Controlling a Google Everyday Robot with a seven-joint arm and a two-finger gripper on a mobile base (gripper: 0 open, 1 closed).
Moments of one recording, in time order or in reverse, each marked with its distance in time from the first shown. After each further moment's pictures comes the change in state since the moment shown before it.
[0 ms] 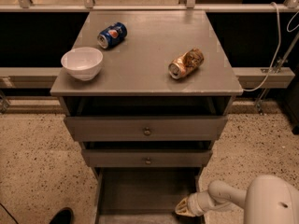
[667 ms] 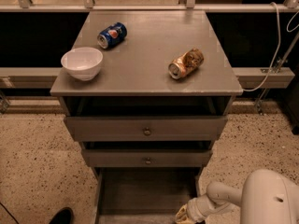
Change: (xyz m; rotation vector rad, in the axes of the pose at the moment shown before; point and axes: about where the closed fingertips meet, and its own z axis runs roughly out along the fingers) arm -0.010 0.043 0.000 -0.142 0.000 0.010
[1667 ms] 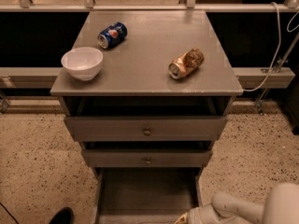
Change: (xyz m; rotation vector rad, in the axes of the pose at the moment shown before) arm -0.027 0.044 -0.006 0.011 -0.121 -0.035
